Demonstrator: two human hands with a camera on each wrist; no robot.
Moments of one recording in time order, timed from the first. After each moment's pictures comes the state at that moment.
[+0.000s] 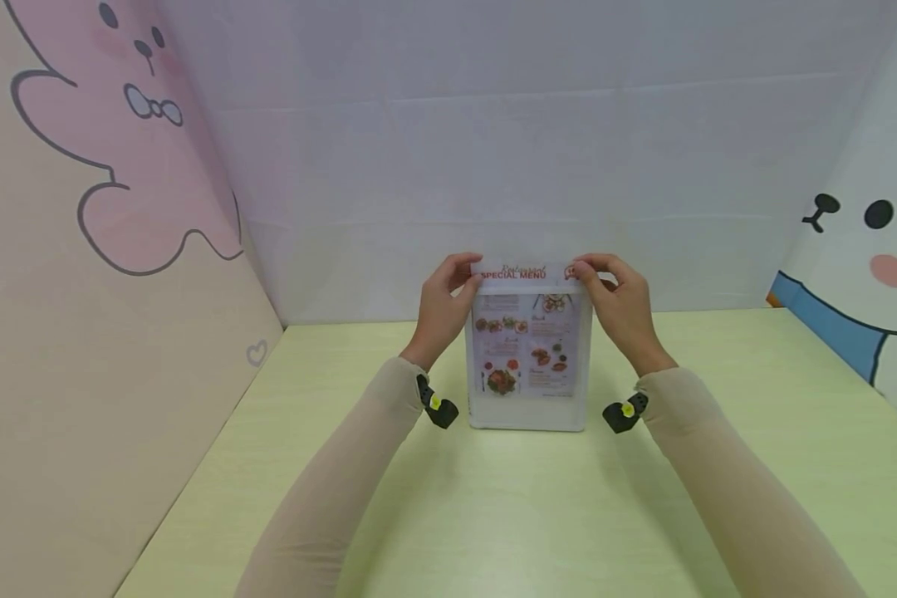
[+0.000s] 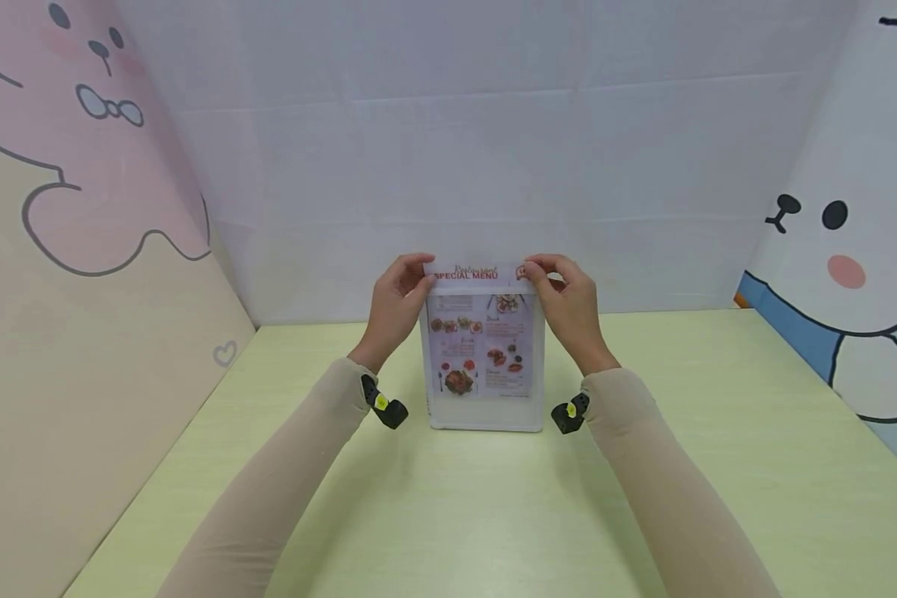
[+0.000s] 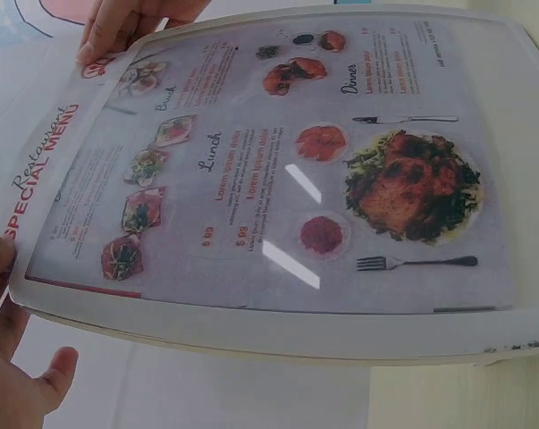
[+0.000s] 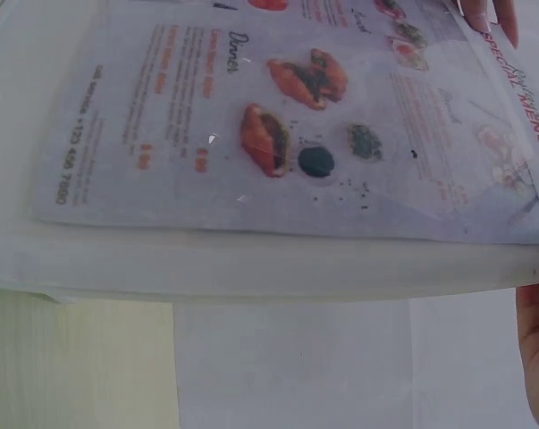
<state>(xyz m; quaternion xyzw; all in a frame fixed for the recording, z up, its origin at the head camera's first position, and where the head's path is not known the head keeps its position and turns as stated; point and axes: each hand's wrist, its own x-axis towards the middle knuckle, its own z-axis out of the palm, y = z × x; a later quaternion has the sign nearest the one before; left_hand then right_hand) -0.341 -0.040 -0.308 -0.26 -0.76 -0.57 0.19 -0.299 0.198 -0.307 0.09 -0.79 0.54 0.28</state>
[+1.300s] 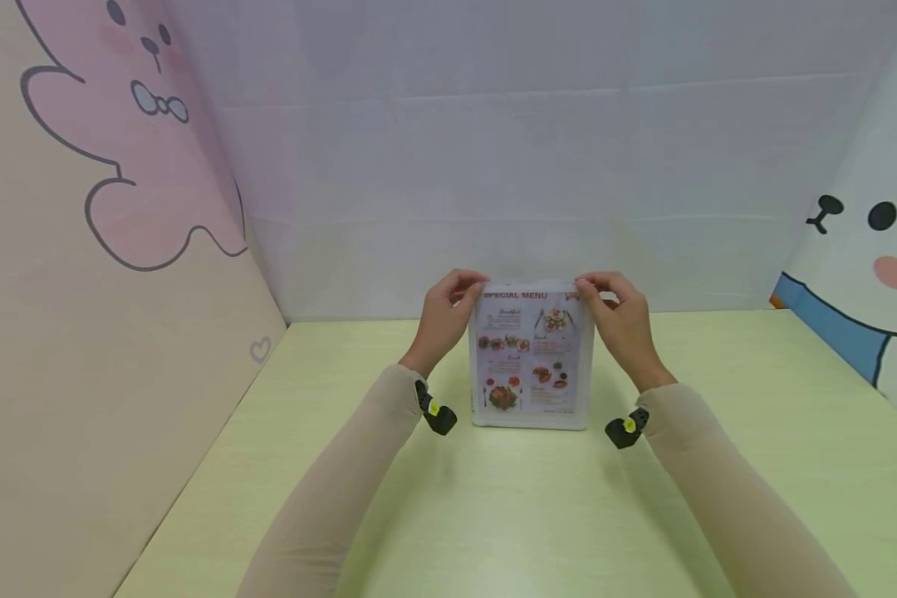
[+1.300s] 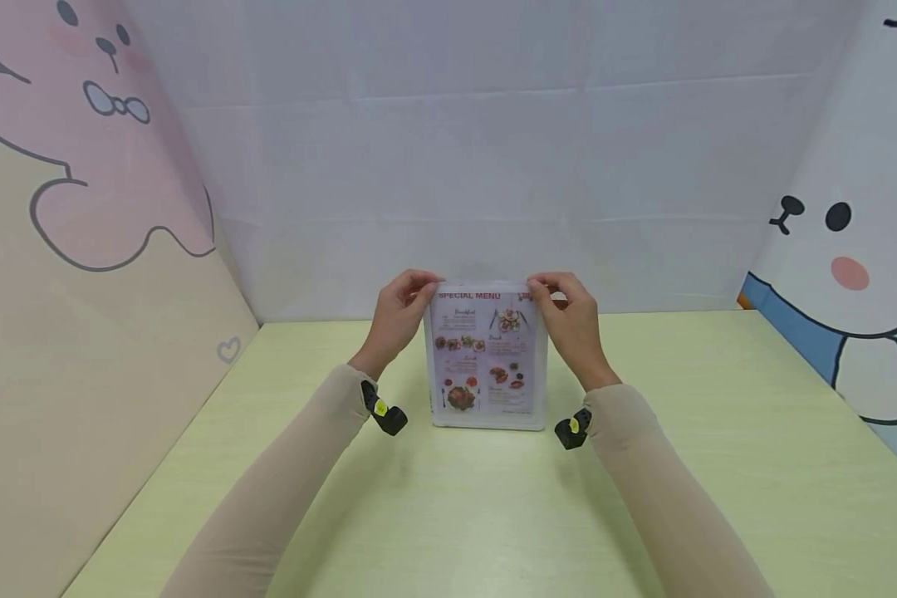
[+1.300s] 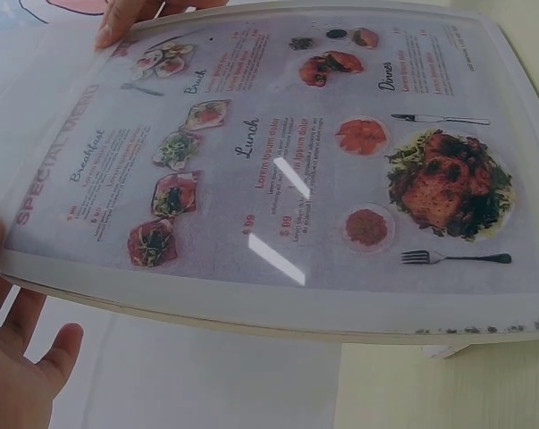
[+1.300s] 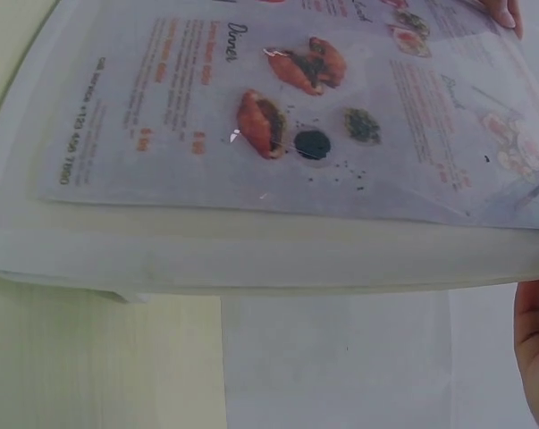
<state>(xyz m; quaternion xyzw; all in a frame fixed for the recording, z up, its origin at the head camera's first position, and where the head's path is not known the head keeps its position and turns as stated) -0.334 -0.046 -0.319 -0.23 -0.77 -0.58 0.13 -0.292 0.198 -0.330 0.09 -0.79 0.54 0.29</state>
